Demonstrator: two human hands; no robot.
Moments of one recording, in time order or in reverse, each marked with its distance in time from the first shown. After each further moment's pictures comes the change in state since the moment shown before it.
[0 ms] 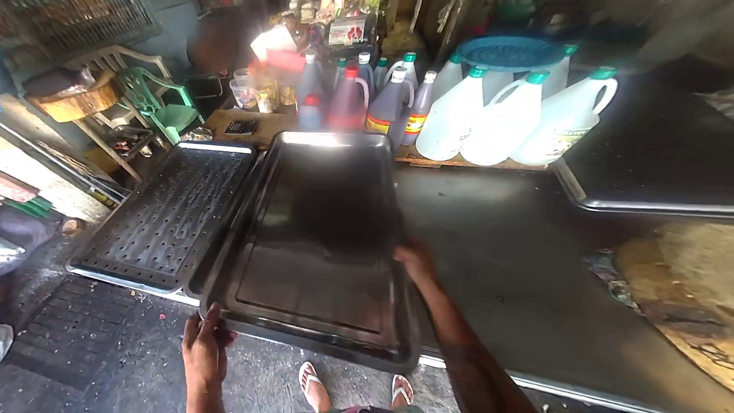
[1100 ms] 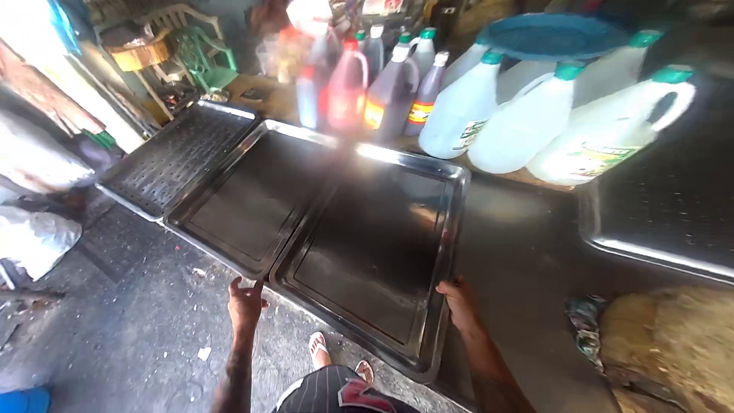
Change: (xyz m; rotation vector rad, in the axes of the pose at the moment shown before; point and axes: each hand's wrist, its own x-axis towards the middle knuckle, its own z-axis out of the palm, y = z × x) left_hand -0.148 -0.129 0.124 0.645 0.124 -0.126; right_hand 0.092 0.142 -0.235 -0.019 -0.010 0.132
